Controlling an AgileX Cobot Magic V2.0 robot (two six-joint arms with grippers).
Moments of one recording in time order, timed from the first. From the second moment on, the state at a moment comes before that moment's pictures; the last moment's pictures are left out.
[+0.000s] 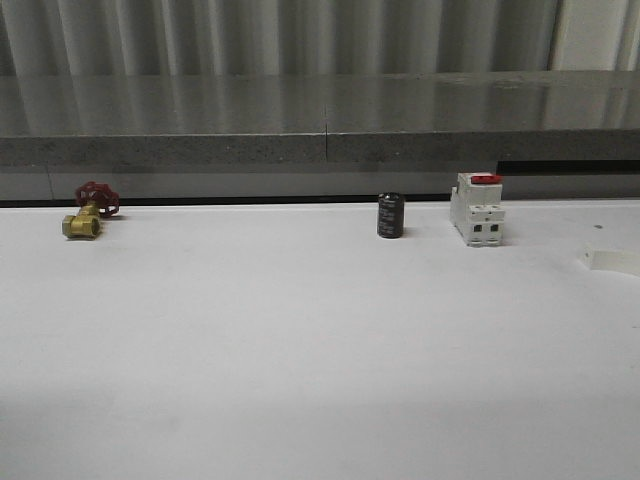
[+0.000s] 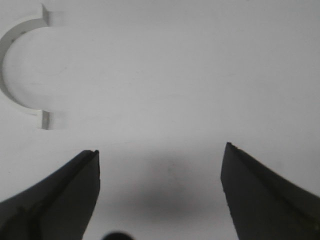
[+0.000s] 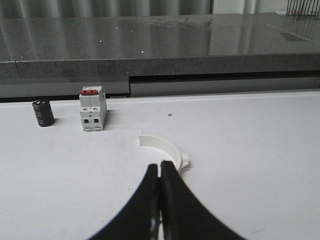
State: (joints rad) left arm -0.10 1.12 -0.90 -0.07 0.88 -0.01; right arm -0.05 -0.01 0.03 -0.01 0.14 0.06
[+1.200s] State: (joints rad) left arm 0.35 2.08 -1.43 -0.11 0.88 0.29; right arm -0.05 -0.01 0.03 -0.01 0.14 0.06
